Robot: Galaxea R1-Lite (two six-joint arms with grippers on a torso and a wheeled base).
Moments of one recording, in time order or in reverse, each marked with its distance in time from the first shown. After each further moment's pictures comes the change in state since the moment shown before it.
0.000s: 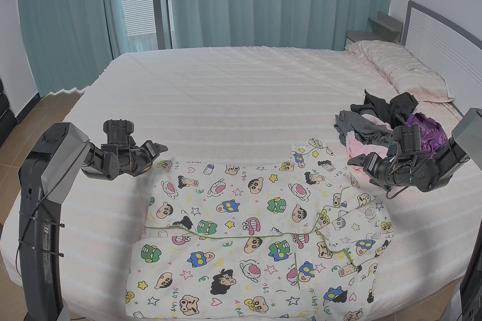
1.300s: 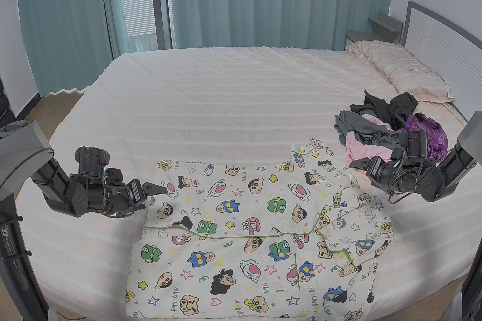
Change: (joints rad) left arm 0.004 -0.399 0.781 -0.181 -0.253 0.175; right arm 0.007 -0.060 0.136 -0.118 0.011 -0.002
